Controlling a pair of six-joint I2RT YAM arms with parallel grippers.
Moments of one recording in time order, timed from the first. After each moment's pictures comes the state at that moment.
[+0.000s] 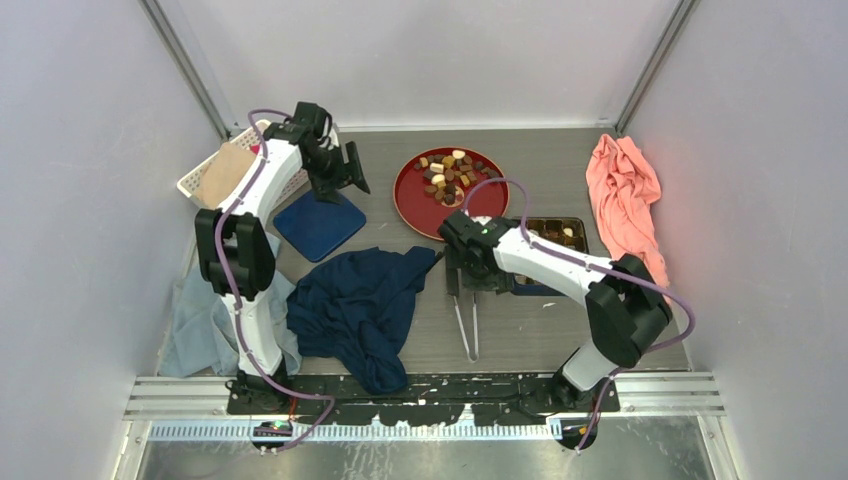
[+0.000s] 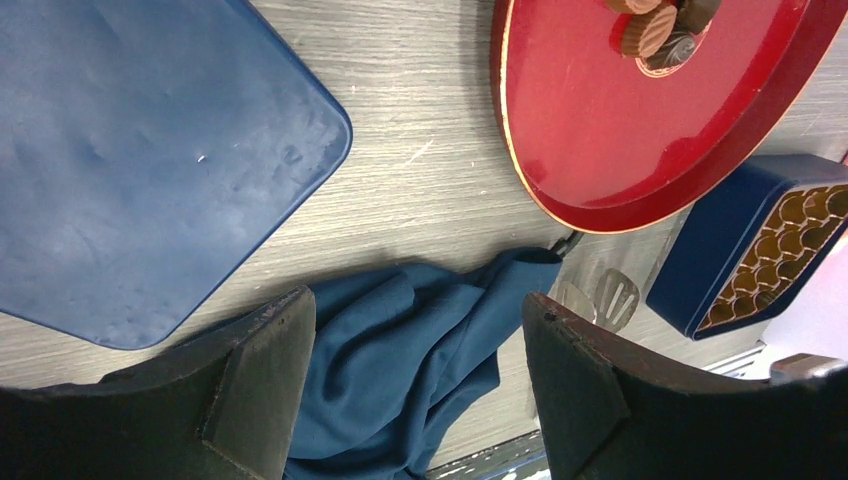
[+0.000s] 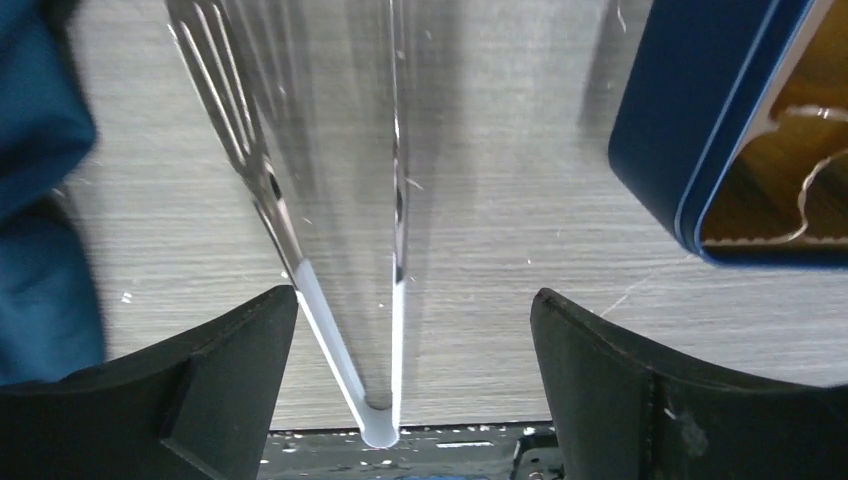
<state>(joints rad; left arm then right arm) -0.19 2.00 1.85 -0.98 0.30 -0.44 0.73 1.58 1.12 -0.89 0.21 0.67</state>
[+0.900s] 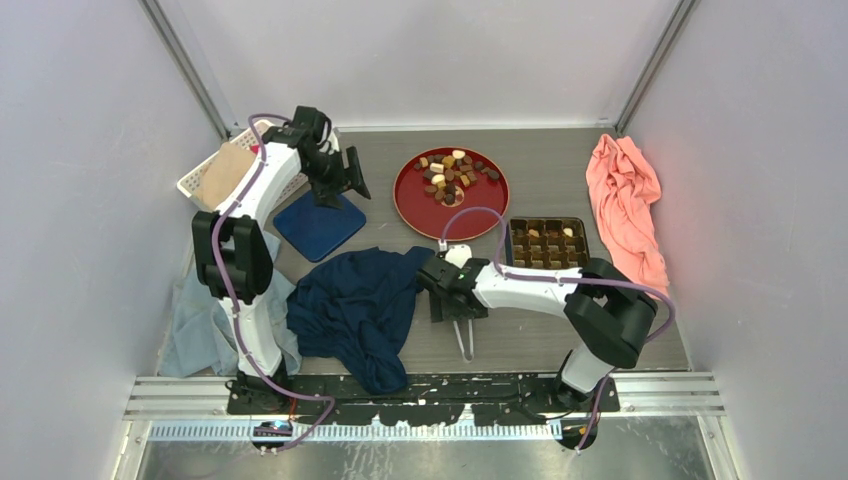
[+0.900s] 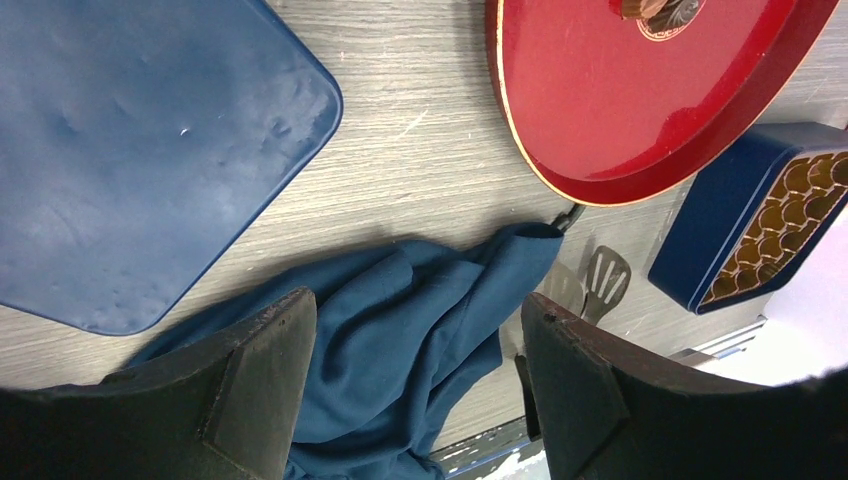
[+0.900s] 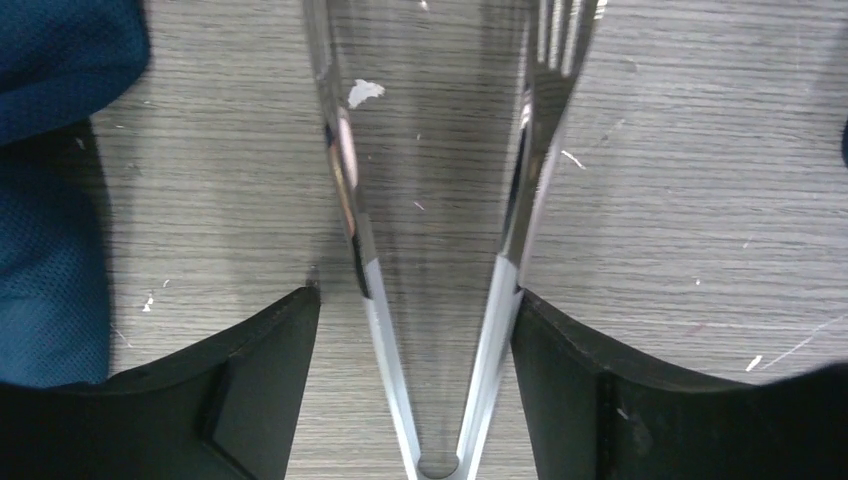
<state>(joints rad) -0.19 1.96 1.80 -0.98 0.33 -0.42 0.98 1.61 0.92 -0.65 0.33 0.87</state>
